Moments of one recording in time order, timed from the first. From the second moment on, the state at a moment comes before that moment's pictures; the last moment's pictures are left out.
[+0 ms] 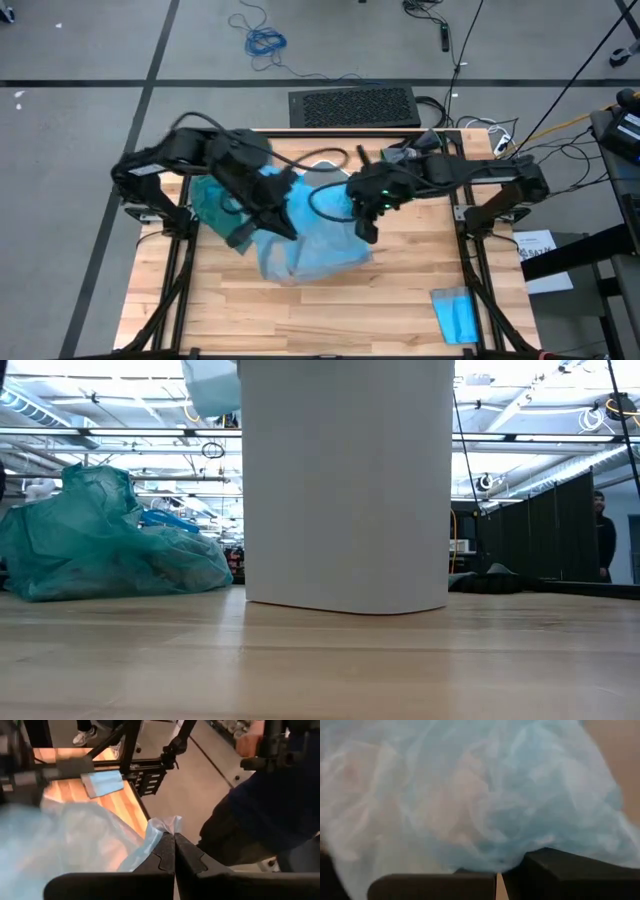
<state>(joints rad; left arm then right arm) -0.11 1.63 2.22 -1.16 0.53 -0.05 0.11 1.54 1.70 -0.94 0.00 0.36</state>
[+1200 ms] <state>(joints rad) -0.04 1.72 2.22 -1.10 0.58 0.06 0.18 1.39 1.70 -0.96 0.08 0.49</state>
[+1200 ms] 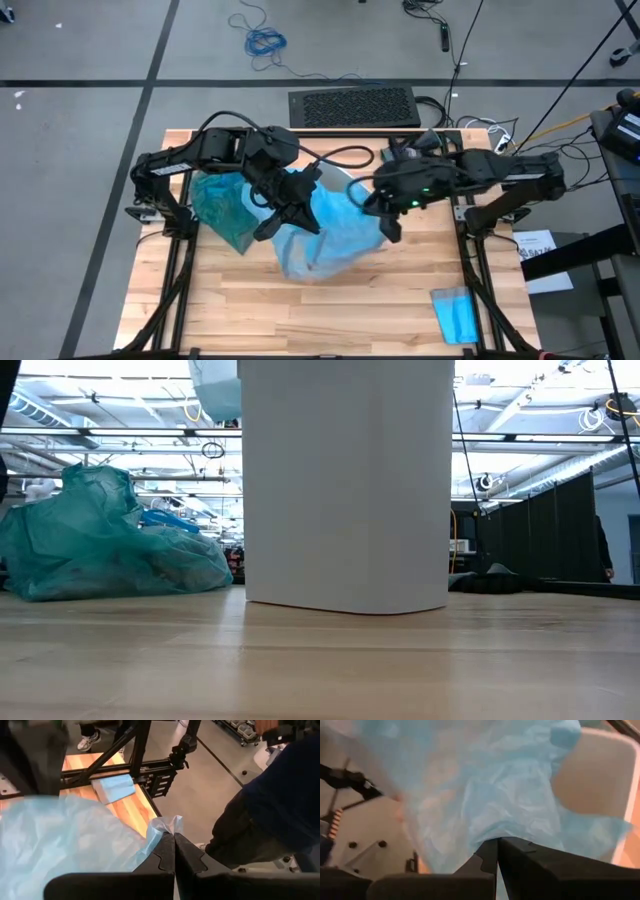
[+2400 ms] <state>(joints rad) -0.03 1.72 2.22 -1.14 0.64 0.09 0.30 1.23 1.55 -0.81 0.30 0.62</state>
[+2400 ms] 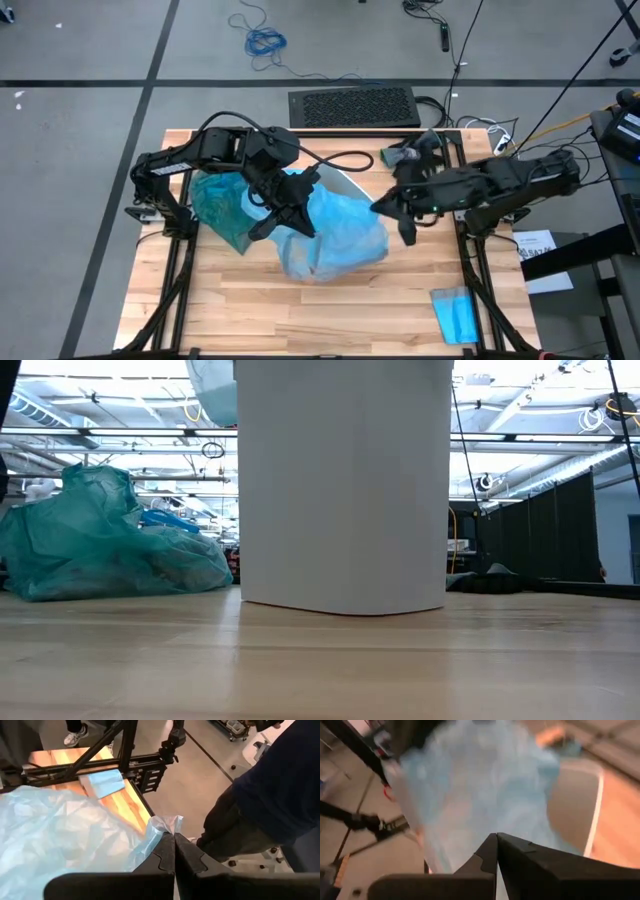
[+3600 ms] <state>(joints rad) -0.01 1.72 2.22 -1.08 0.46 0.19 -0.10 1.56 1.55 -0.83 -0.26 0.38</state>
